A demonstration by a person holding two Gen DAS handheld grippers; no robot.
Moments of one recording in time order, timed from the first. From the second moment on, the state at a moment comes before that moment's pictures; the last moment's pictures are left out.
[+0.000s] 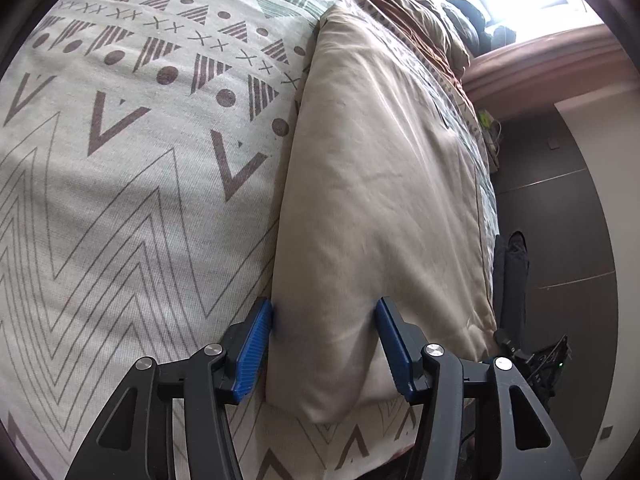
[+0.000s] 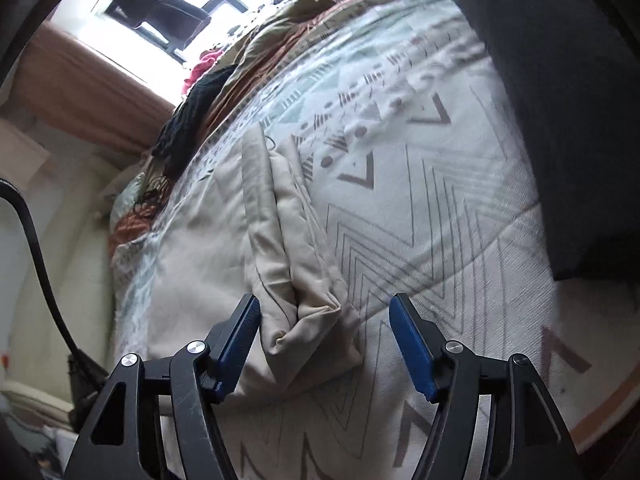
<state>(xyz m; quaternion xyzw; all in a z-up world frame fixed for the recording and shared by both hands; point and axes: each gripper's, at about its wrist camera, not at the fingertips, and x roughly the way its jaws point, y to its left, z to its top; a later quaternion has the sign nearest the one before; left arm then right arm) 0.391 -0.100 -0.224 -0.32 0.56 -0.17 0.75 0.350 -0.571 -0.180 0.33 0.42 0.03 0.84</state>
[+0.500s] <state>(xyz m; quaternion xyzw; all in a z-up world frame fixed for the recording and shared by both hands) 0.408 -0.117 -0.219 -0.27 0.57 -0.17 0.76 0.366 -0.546 -0.205 0.35 0.45 0.06 0.82</state>
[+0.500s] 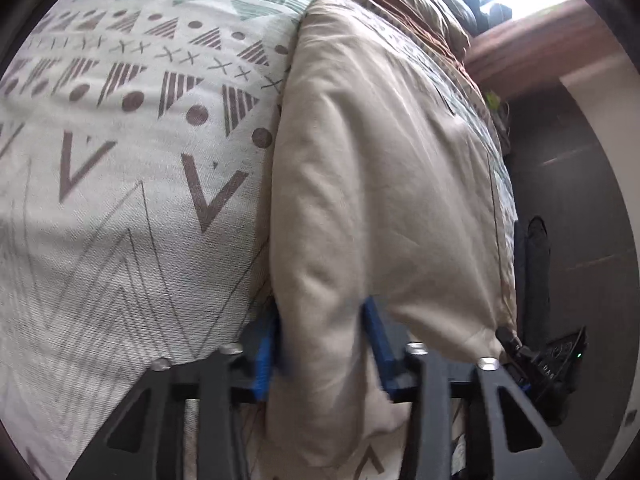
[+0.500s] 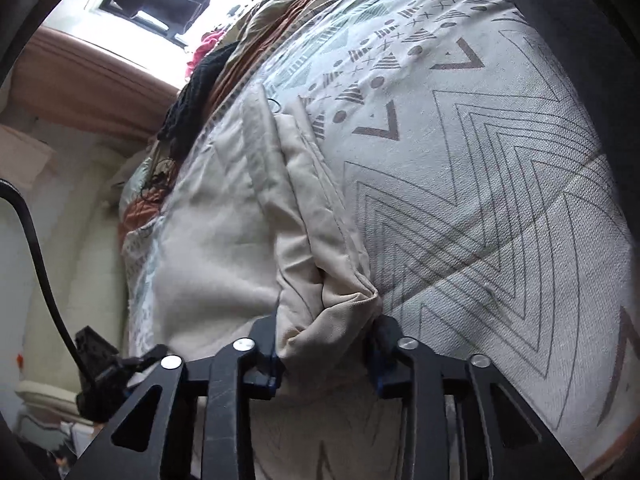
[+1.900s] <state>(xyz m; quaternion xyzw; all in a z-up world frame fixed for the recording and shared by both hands) 0.276 0.023 -0.182 -0.21 0.56 -0.08 0.80 0.282 -0.394 -0.197 0.29 0.49 0.18 0.80</state>
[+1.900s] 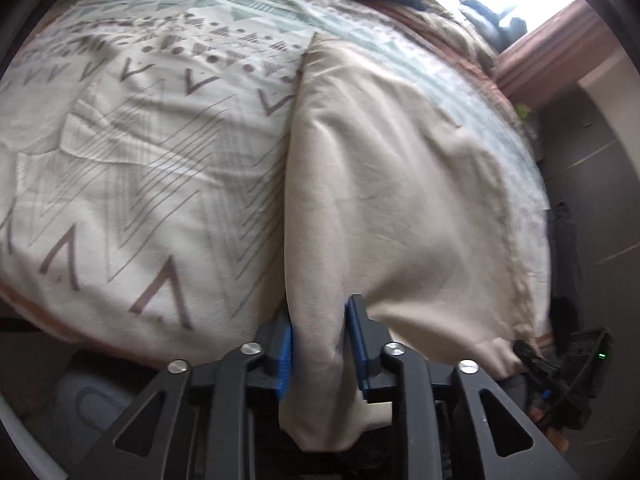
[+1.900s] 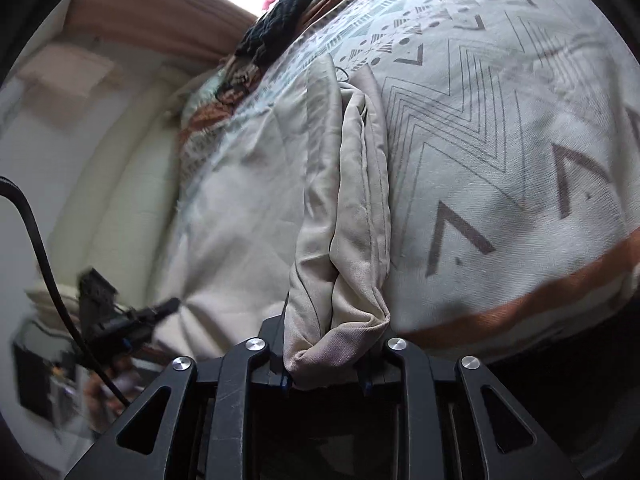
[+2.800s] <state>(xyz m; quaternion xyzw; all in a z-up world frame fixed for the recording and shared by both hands) 0.341 0.043 -0.173 -0.23 0.54 -0.08 0.80 0.334 -0.426 -0.164 0.29 0.48 0.18 0.81</state>
